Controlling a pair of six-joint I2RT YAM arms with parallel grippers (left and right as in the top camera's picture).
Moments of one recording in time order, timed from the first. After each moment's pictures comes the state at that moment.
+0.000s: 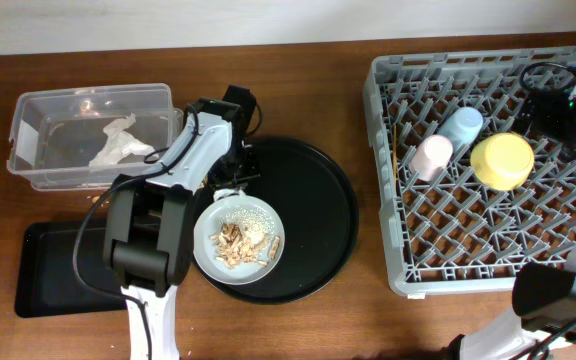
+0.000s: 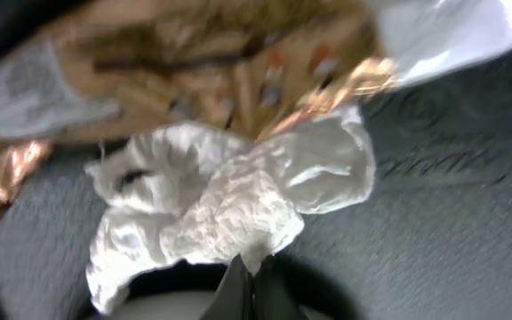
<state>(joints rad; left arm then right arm) -0.32 2.20 1.70 -1.11 0.05 -0.48 -0.34 1.82 2.18 -1.69 0.09 0.22</state>
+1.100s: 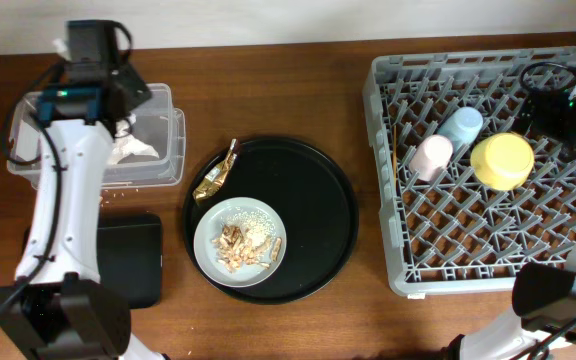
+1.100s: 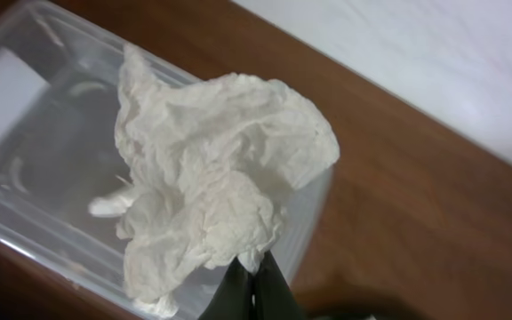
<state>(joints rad) 0.03 1.78 1.77 -0.85 -0.22 -0.48 -0.34 1.82 2.18 -1.69 0.09 0.22</state>
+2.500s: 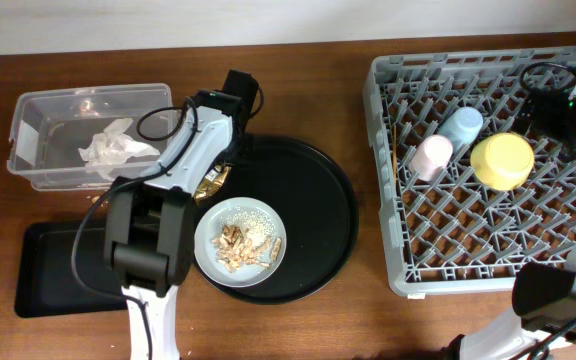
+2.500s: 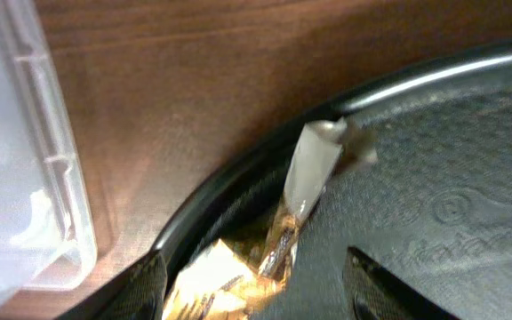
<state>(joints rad) -0.32 2.20 1.76 -1.00 -0.23 -0.18 -0.34 1.82 2.18 -1.69 0.09 0.22</state>
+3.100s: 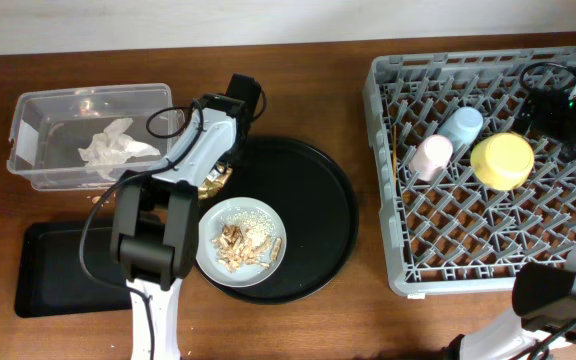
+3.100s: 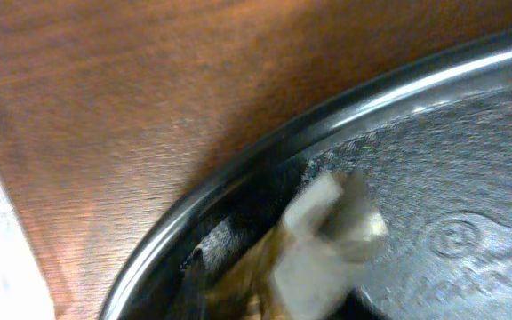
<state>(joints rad) -0.32 2.25 1.76 -0.96 -0.19 -0.10 -0.34 1.82 2.18 -1.69 0.09 0.22</state>
